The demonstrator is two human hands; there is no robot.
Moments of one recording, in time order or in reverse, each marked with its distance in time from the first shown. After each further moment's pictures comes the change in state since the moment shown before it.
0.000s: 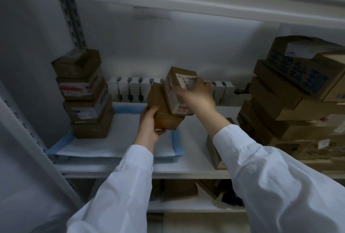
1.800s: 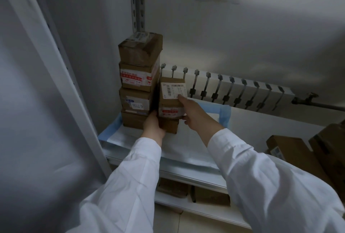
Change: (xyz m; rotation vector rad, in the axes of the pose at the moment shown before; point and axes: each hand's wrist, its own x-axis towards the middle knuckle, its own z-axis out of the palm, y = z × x) left_hand 0.078 0.058 -0.133 -0.251 0.248 -0.074; right_hand 0.006 -0.068 0.185 0.538 -0.618 0.351
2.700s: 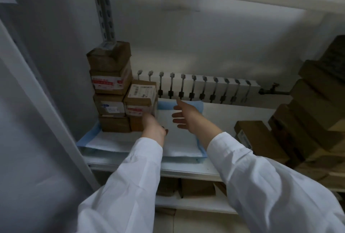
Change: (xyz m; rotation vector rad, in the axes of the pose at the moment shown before) left_hand -0.079 -0.034 0.053 -0.008 0.093 -0.059; right_hand -0.044 0.018 -0.059 0.001 0.075 0.039
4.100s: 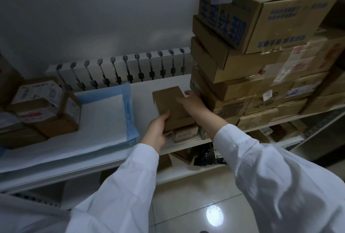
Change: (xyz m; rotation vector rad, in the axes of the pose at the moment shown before) left_hand -0.052 -0.226 0.089 0.617 -0.326 -0.197; right_hand -0.037 0.102 -0.248 -0.137 0.379 -0.056
